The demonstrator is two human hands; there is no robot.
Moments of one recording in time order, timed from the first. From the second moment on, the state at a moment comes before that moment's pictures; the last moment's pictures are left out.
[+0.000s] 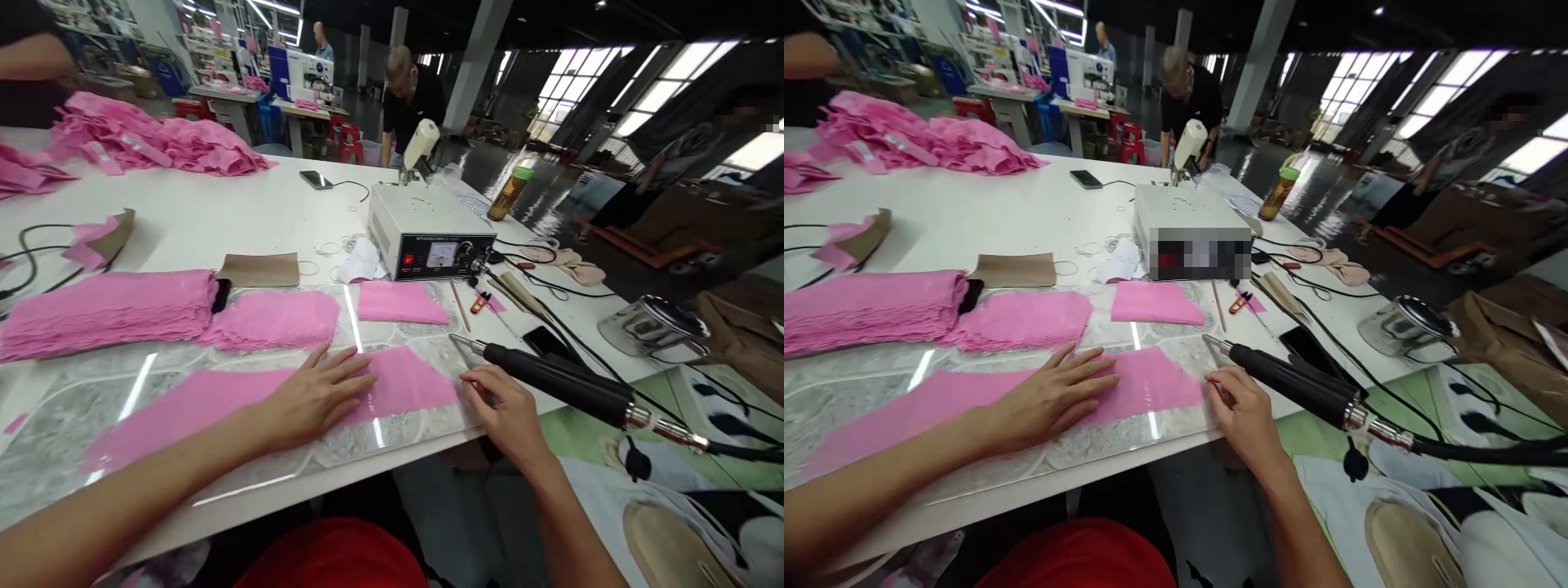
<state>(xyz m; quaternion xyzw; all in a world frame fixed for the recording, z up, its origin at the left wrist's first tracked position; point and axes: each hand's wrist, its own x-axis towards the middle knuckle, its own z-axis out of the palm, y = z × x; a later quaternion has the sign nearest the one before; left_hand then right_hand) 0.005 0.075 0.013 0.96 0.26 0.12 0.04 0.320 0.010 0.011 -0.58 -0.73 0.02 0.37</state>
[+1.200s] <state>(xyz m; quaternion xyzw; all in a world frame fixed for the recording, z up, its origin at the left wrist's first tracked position) 0.016 0.071 0.008 0.95 0.30 0.11 0.04 0.320 0.023 0.019 -0.60 -0.73 0.11 0.30</state>
